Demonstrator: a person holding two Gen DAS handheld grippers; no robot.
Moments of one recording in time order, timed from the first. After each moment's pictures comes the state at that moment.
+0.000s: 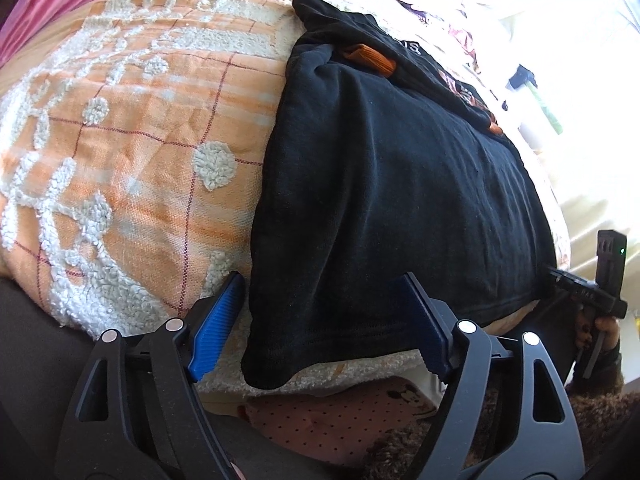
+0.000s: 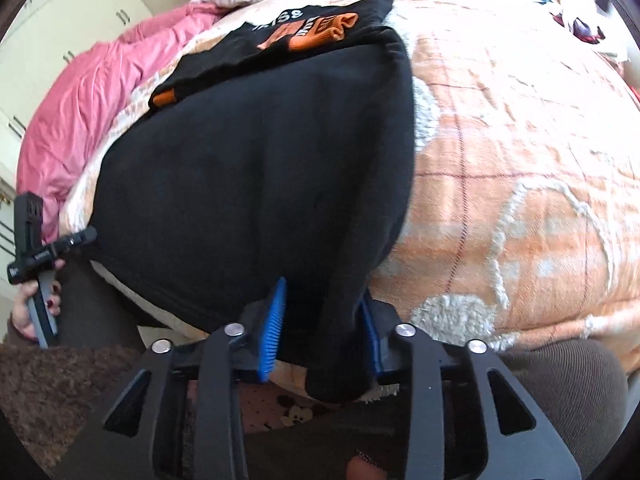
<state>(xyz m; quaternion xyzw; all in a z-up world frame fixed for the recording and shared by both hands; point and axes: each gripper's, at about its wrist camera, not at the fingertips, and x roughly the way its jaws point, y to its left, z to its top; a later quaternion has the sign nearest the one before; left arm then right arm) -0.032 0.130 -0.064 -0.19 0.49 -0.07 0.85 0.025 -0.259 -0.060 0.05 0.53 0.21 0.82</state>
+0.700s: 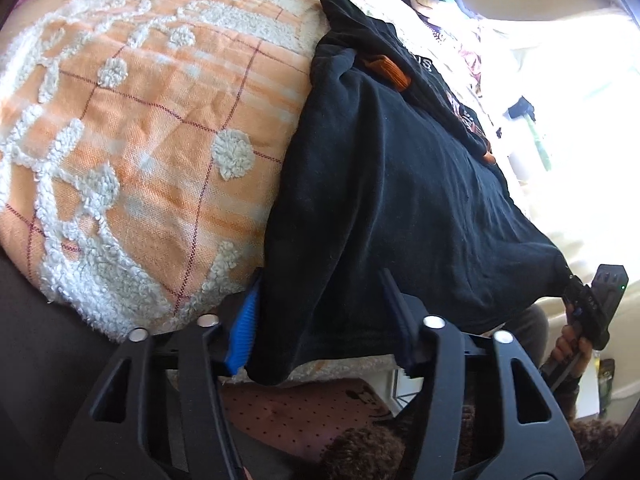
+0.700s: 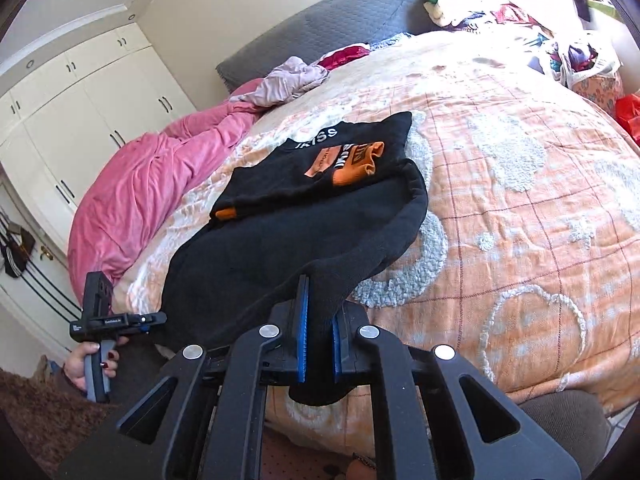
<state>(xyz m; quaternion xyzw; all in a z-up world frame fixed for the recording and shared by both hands) -0.032 0.149 -0.064 -0.27 0.50 -0.08 0.82 0.020 -0.290 0.003 0.16 0.37 0.26 0.88</state>
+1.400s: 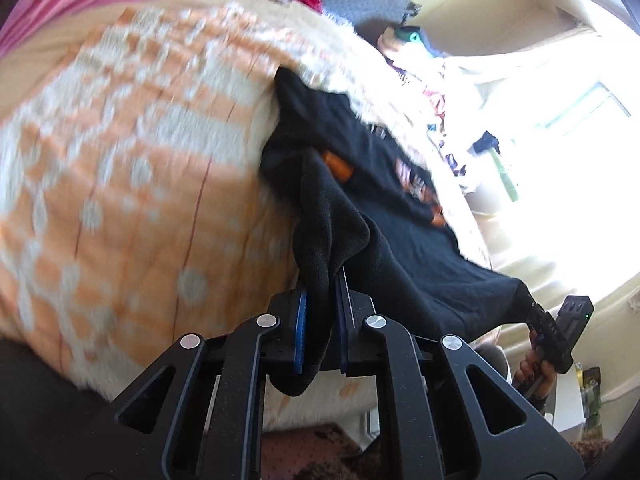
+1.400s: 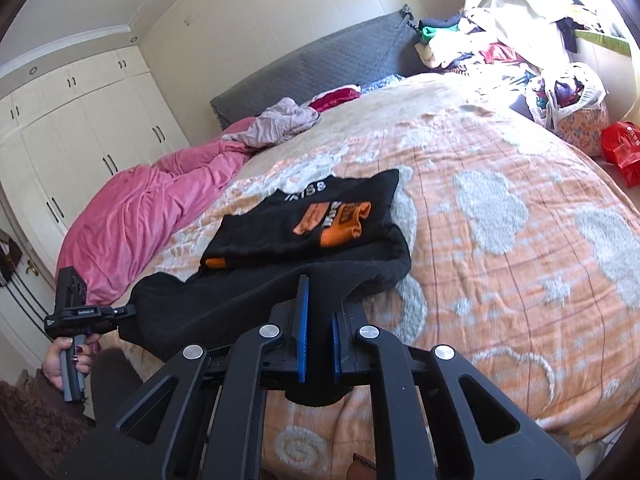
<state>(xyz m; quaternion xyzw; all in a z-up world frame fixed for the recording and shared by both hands) 0.003 0.163 0.004 -0.29 0.41 -0.11 0.86 0.030 -0.299 0.033 0.16 0.30 0.23 0.91</state>
